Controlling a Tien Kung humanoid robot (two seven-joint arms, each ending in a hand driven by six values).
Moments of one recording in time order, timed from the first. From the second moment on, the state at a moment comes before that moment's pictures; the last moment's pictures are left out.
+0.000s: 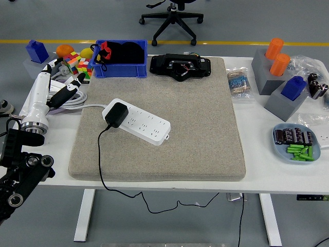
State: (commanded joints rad) left arm -0.27 0.26 -1.19 -1.28 1.63 0.52 0.06; right arm 0.11 -0.26 1.33 0.21 -1.12 -0.06 -0.08
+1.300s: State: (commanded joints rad) left arm -0.24 0.26 -1.24 -1.31 1.61 0.50 0.06; right arm 0.11 -0.25 1.34 0.22 -1.12 -0.05 -0.09
